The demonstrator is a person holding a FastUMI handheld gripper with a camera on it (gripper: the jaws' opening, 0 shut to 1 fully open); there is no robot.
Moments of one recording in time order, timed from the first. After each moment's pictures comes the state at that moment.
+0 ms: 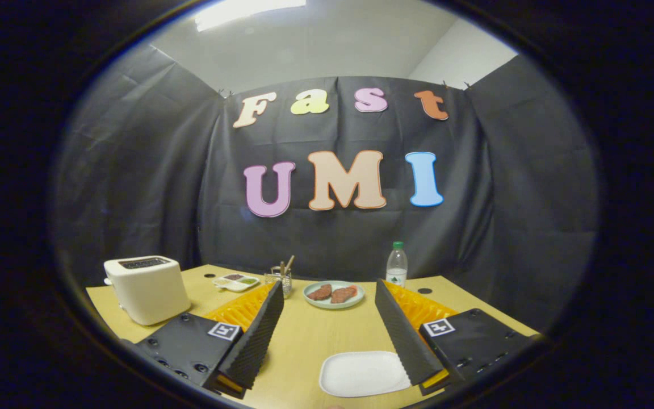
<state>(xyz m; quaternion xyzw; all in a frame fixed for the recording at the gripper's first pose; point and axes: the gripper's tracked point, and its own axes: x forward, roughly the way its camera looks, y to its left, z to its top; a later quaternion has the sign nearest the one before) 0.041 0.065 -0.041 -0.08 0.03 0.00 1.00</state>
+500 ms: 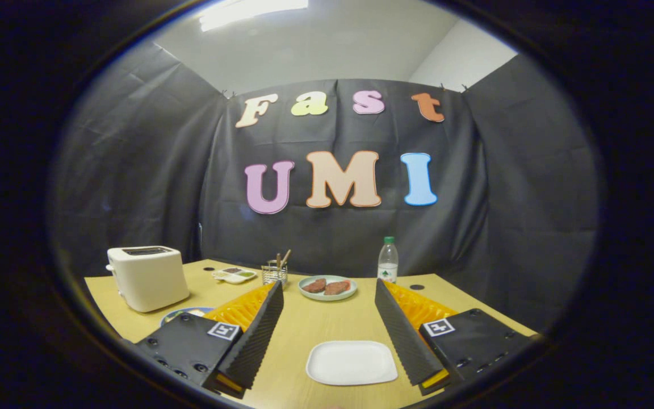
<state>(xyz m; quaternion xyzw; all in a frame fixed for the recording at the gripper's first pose) 0.013 0.051 -0.043 -0.08 0.02 0.01 1.00</state>
